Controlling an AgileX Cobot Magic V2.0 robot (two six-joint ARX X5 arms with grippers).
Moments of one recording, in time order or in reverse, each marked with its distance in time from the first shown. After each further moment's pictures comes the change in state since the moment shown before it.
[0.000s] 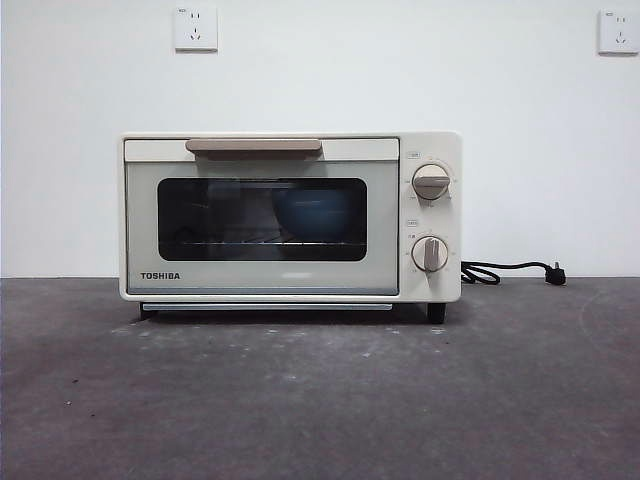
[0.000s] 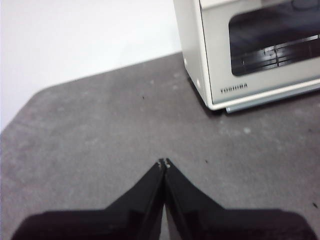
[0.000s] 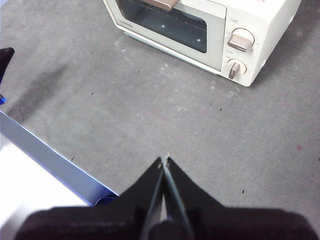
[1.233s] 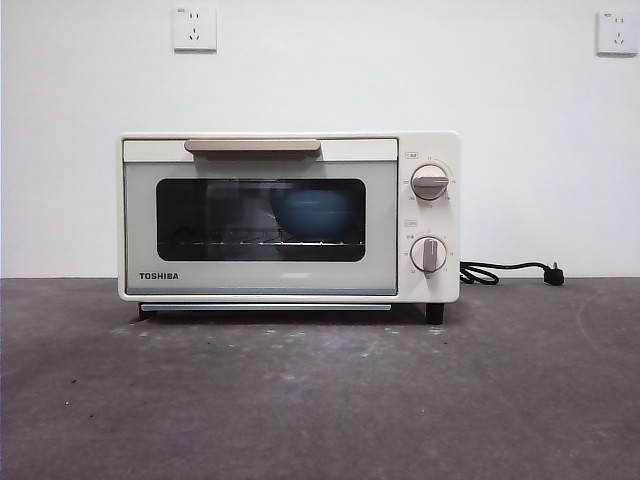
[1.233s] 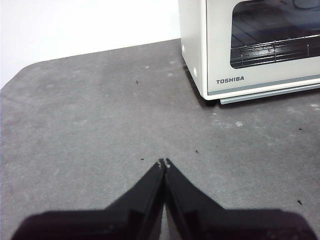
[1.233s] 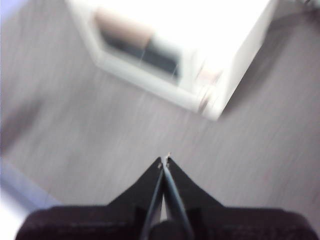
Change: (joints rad) left arm 0.000 -0.001 0.000 -0.039 0.002 -0.093; right arm -0.128 -0.059 -0.019 0.140 0.005 -0.052
